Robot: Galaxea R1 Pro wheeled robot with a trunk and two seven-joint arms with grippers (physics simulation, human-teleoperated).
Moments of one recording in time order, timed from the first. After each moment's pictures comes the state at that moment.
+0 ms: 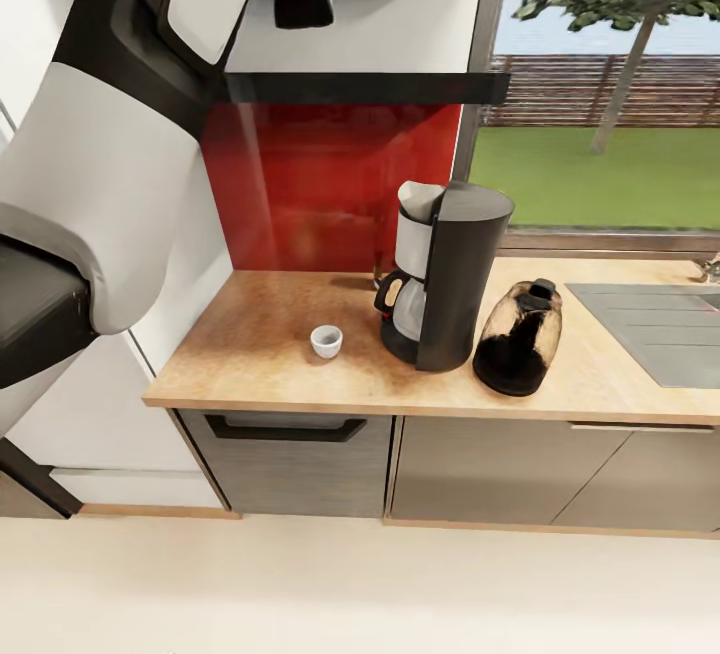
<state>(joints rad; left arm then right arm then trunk) -1.96 -0.17 -0.39 -0.89 0.59 0.70 0.47 0.27 -0.31 -0.67 -0.37 0.09 -0.68 0.98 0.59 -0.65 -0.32</state>
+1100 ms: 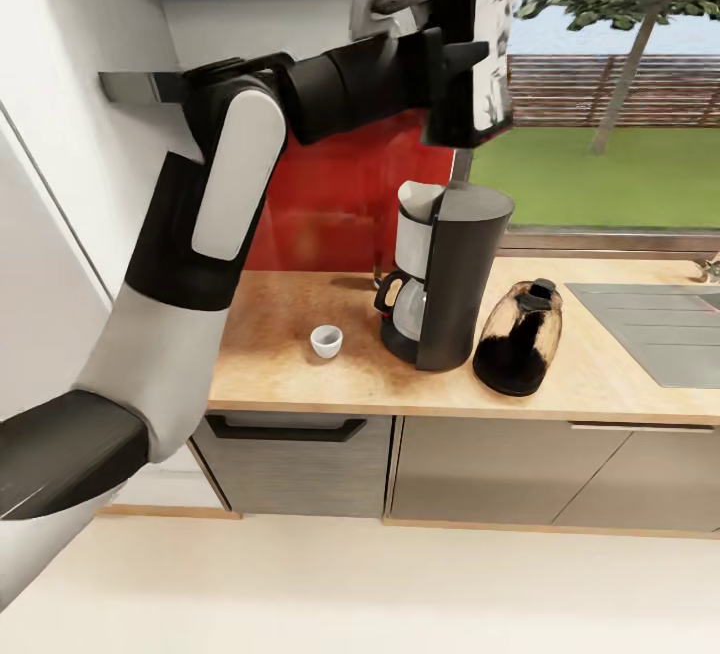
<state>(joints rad) -1.50 -0.17 -0.38 -1.39 0.71 0.77 -0.22 0.27 -0.31 -0.66 -0.37 0.09 -0.68 0.89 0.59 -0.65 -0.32</state>
